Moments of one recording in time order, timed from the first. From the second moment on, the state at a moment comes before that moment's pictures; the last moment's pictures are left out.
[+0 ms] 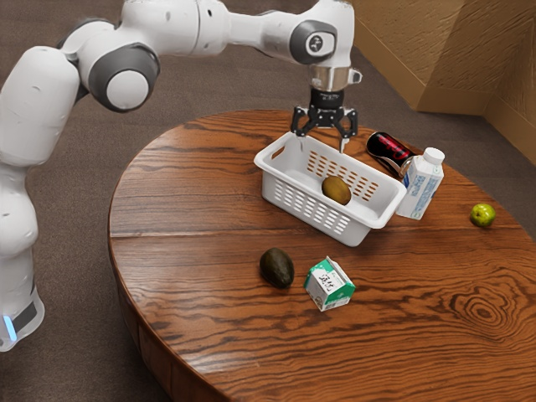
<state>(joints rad) 0.32 0.42 -0.09 -1.26 -0.26 1.70 -1.01</state>
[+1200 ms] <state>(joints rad) 0.32 0.60 -0.14 -1.19 -0.27 1.85 -0.84</state>
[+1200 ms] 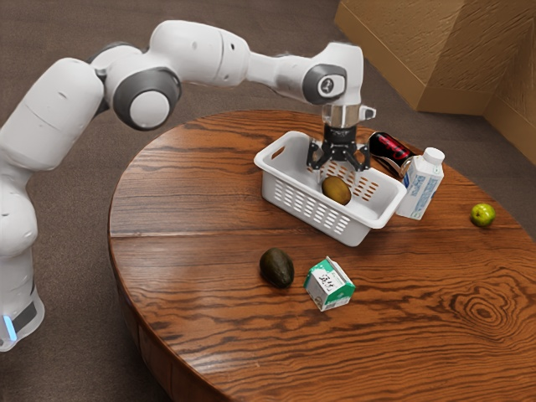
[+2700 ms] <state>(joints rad) 0.30 0.64 -0.14 -1.20 -0.30 1.93 -0.78</state>
